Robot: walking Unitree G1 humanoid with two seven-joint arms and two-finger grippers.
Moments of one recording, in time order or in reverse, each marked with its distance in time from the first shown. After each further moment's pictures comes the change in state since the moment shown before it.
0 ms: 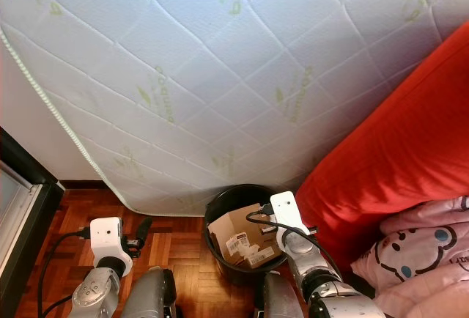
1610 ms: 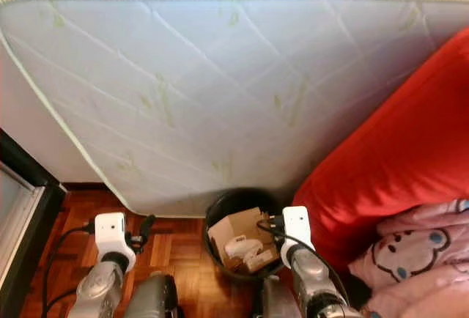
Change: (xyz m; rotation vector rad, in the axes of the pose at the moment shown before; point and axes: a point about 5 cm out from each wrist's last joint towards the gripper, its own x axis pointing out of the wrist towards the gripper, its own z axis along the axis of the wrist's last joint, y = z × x) left arm 0.011 -0.004 0.002 -0.006 0.030 -0.005; right arm -0.009 0.002 -0.030 0.230 -0.048 0.039
